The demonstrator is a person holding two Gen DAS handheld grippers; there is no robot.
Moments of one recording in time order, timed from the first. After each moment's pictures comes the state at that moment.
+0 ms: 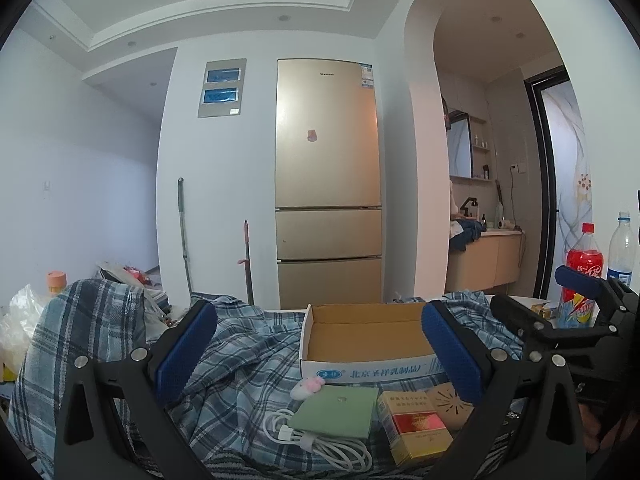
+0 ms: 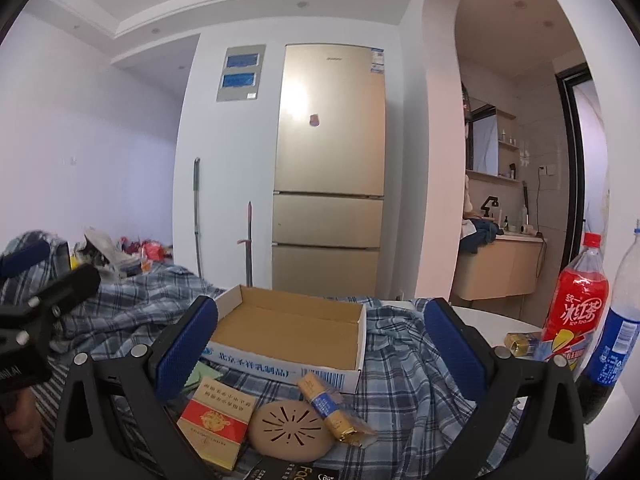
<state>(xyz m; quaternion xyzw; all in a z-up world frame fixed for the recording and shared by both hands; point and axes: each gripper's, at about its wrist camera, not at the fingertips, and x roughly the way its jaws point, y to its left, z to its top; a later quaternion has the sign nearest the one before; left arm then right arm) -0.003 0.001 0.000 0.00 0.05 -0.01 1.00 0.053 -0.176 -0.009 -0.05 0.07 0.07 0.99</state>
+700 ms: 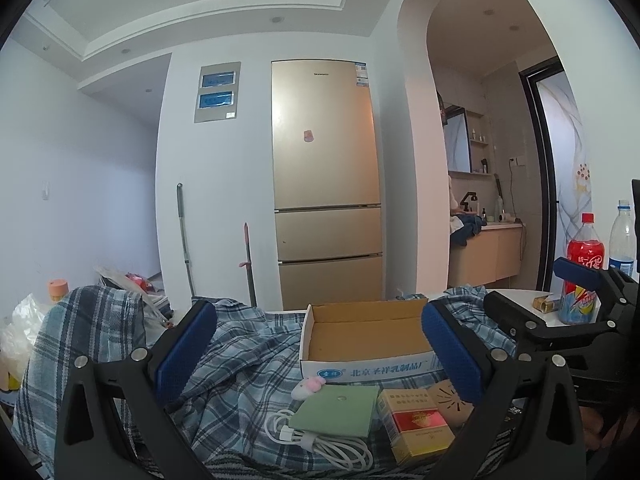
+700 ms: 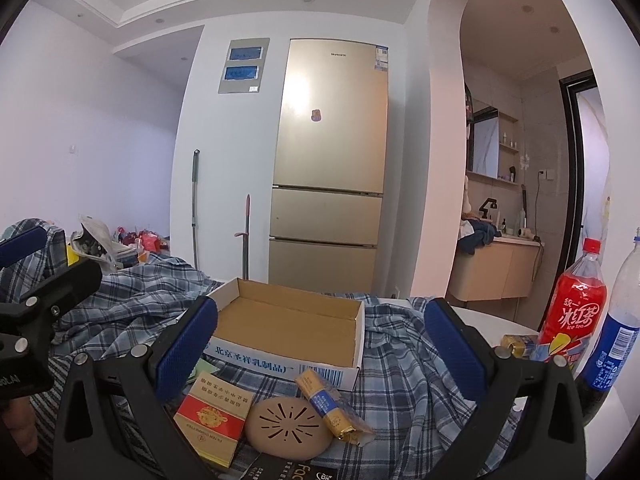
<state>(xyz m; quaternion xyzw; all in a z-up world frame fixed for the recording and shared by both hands) -0.006 -0.005 0.001 0.01 0.04 -0.01 1.00 0.052 -0.169 -0.010 -0.06 0.07 0.06 0.99</state>
